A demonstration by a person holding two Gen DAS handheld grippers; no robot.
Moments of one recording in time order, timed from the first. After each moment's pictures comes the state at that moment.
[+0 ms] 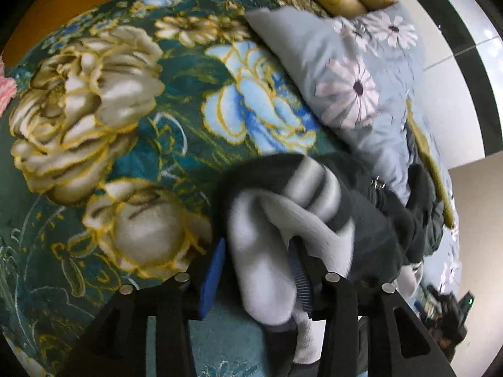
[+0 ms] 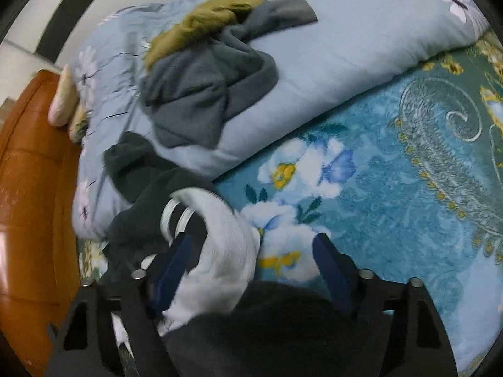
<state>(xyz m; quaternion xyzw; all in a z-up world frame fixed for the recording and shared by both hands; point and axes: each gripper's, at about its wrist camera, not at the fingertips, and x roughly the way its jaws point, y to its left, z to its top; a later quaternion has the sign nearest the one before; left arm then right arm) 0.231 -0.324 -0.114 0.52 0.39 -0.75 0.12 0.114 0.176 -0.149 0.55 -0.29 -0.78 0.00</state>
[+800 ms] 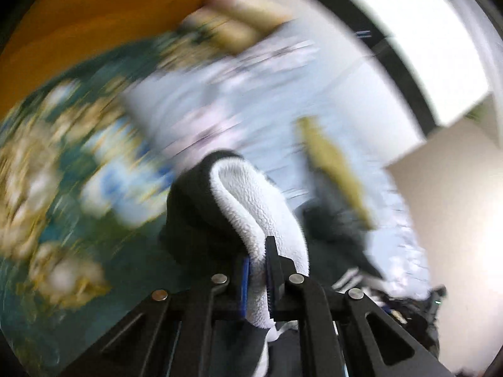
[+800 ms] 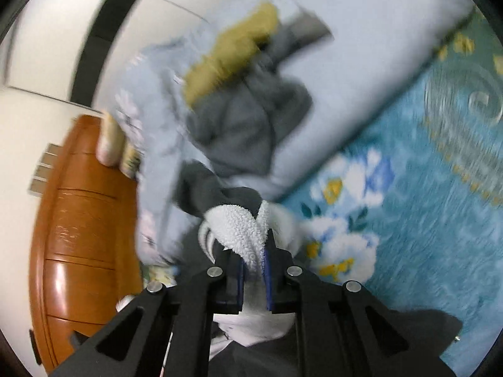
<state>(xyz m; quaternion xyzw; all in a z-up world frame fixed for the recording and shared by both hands) 0.191 -0.226 0.053 0.36 0.34 -0.87 -0.03 0.140 0.214 -0.092 0.43 -0.42 -0.79 0.08</state>
